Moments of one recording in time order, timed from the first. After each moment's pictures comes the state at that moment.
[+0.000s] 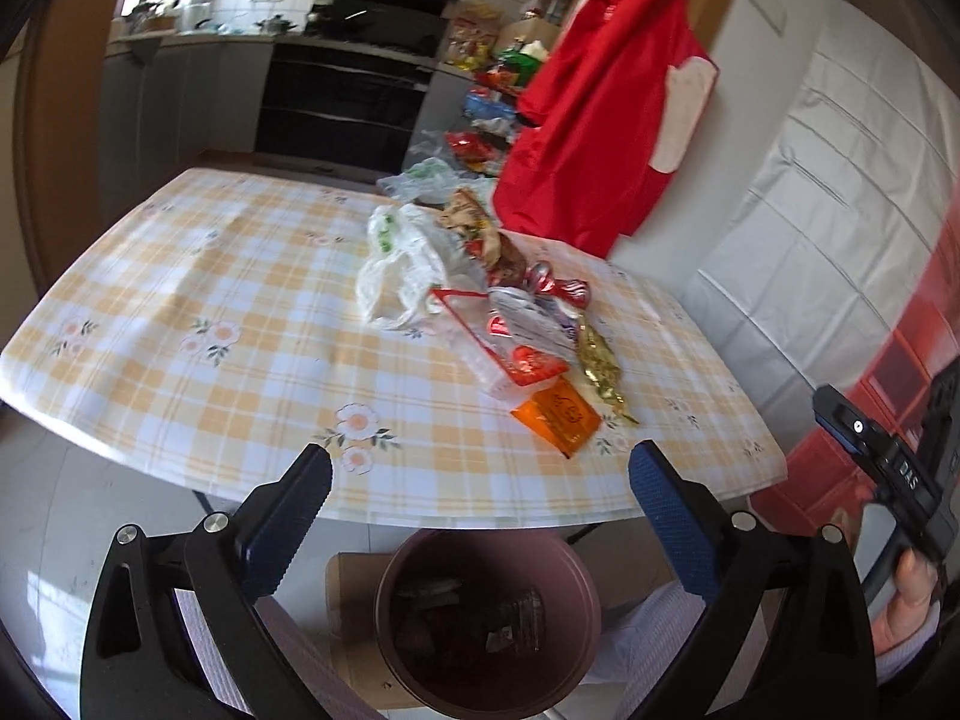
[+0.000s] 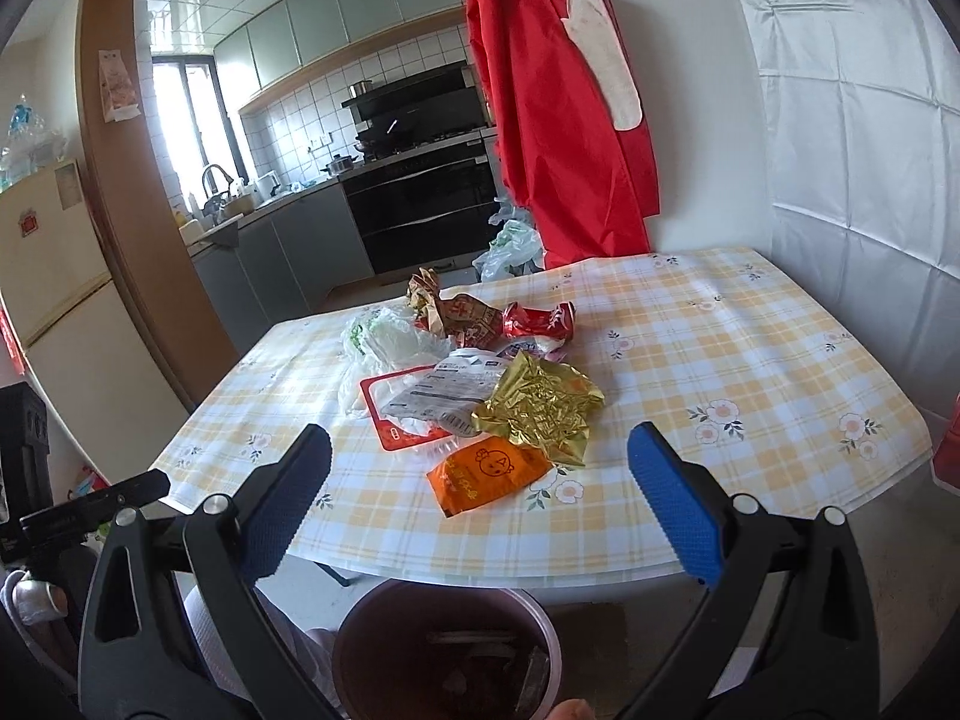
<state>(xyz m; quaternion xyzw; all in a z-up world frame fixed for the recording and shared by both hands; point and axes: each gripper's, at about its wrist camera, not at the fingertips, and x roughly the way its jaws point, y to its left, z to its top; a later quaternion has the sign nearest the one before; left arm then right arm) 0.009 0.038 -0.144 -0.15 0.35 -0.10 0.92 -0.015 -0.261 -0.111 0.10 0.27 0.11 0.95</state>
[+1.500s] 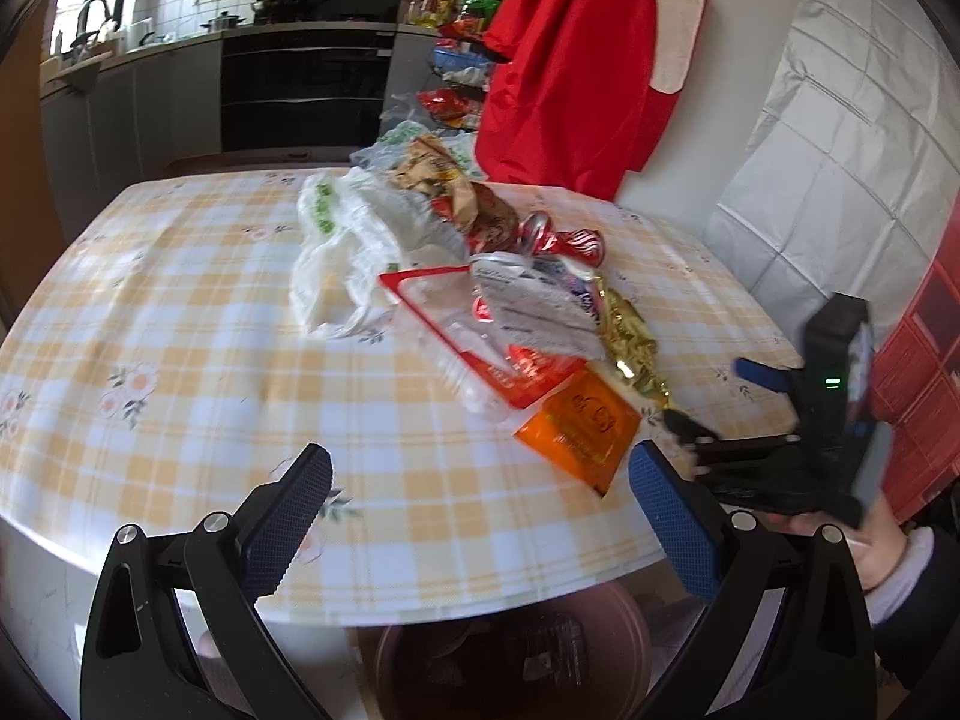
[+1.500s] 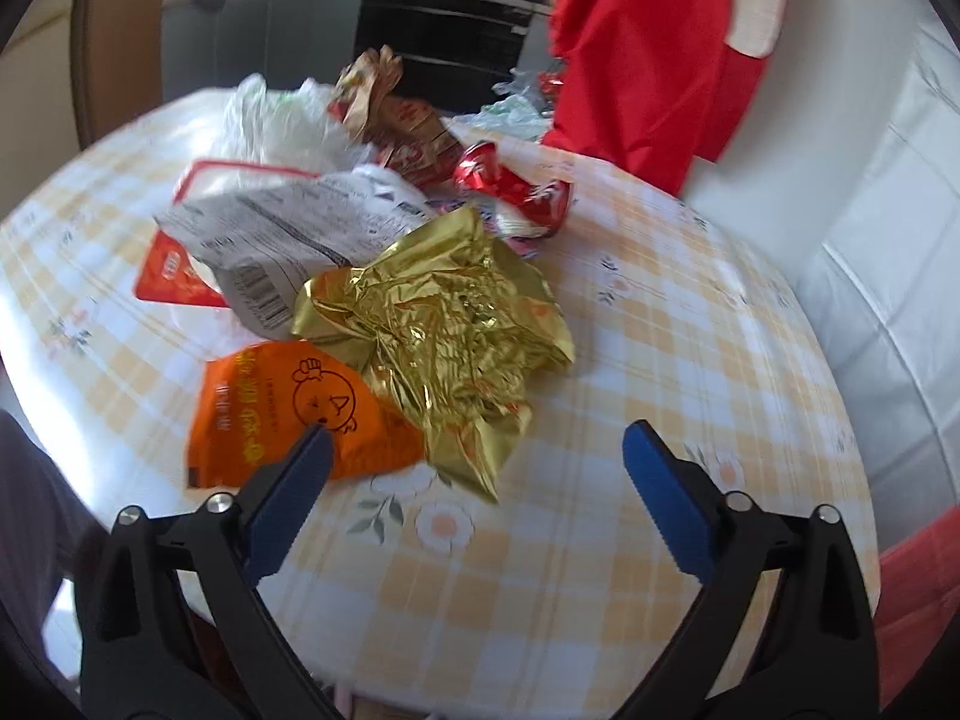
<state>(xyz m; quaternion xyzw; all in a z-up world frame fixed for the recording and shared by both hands) 0.111 -0.027 -0.193 -0.06 0.39 -0.12 0.91 0.152 -0.216 -0.250 -0.17 0.40 0.08 0.90</state>
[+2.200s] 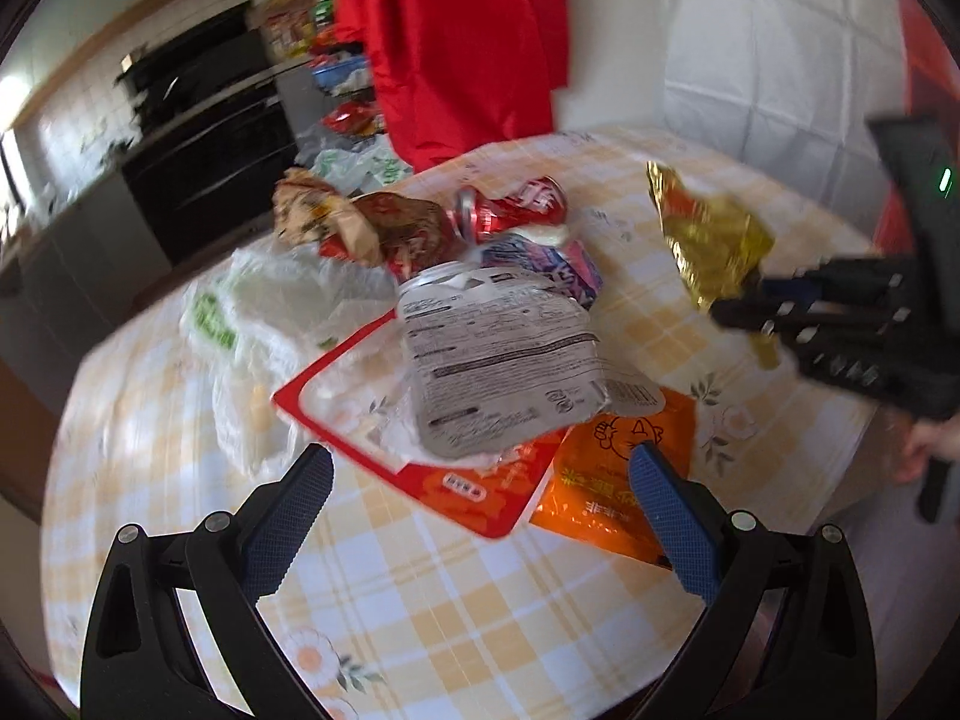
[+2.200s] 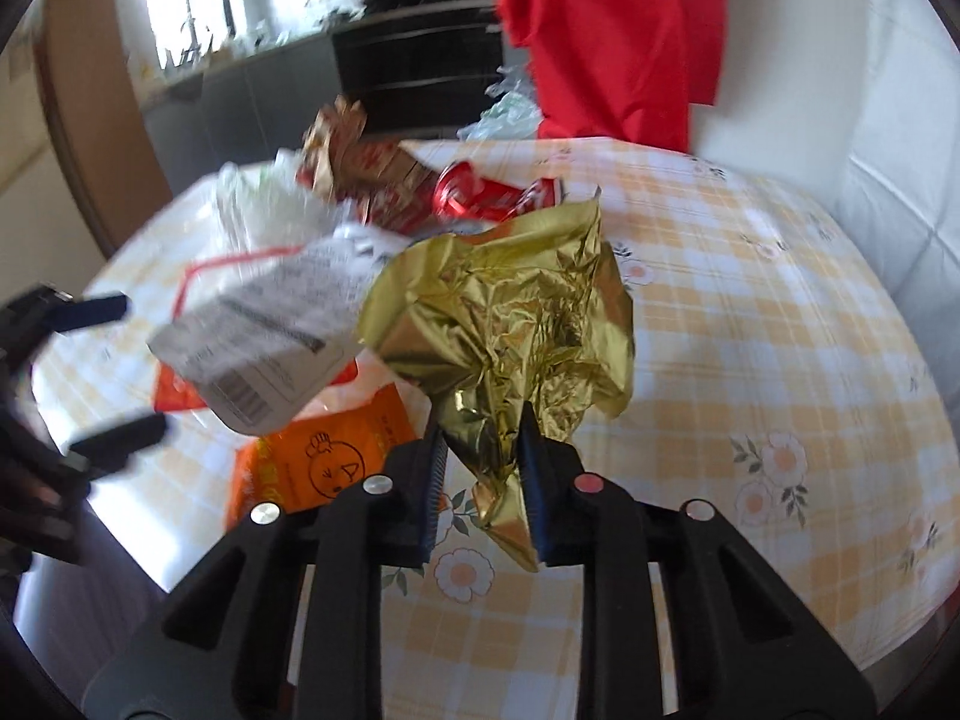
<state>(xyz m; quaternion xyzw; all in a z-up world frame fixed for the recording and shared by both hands) 0.188 -0.109 -0.228 0.17 0.38 -0.17 0.89 0.174 -0.259 -0.235 0.01 0.40 0.12 0.91</state>
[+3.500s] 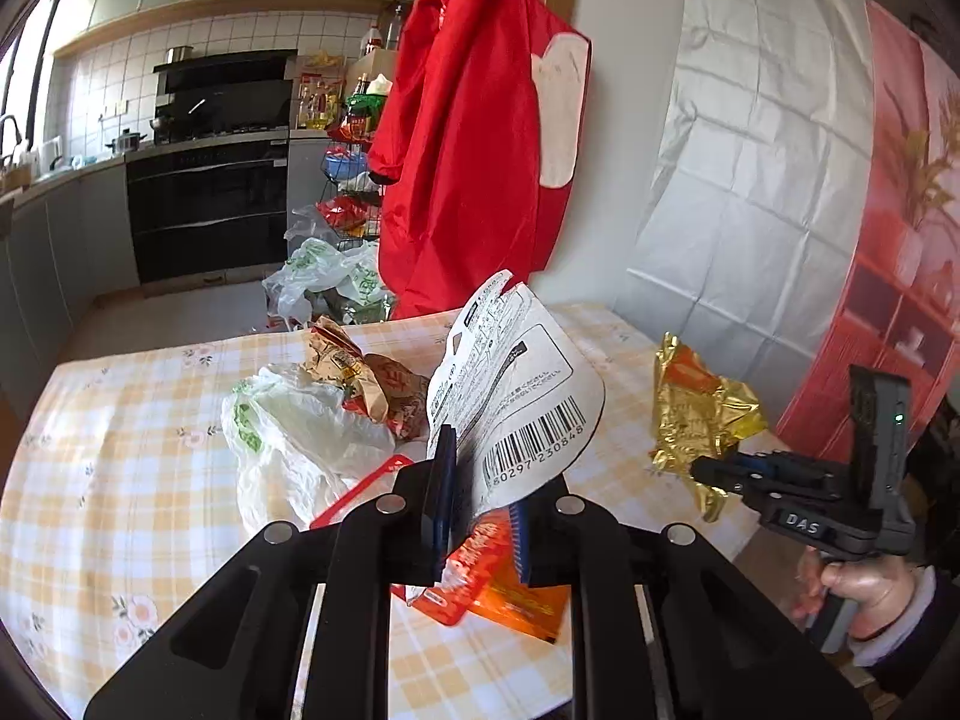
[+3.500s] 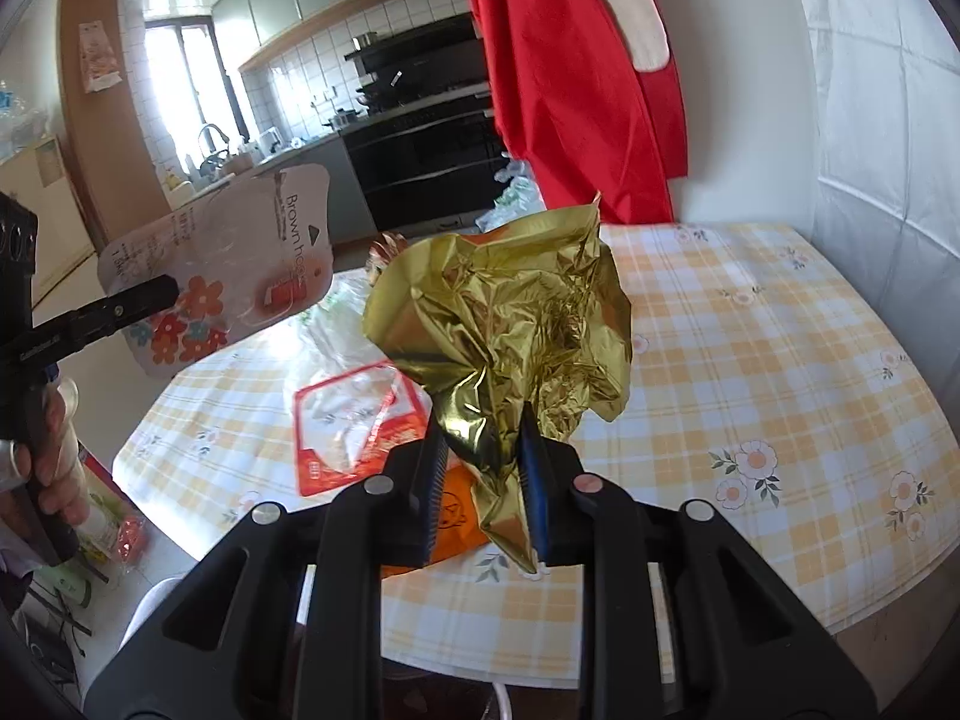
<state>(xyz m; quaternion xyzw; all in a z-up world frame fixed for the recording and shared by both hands) 0.156 -0.044 -0.099 -0.02 0.28 -0.23 0.93 0.105 -0.278 -0.150 0.09 0.32 0.14 0.93</state>
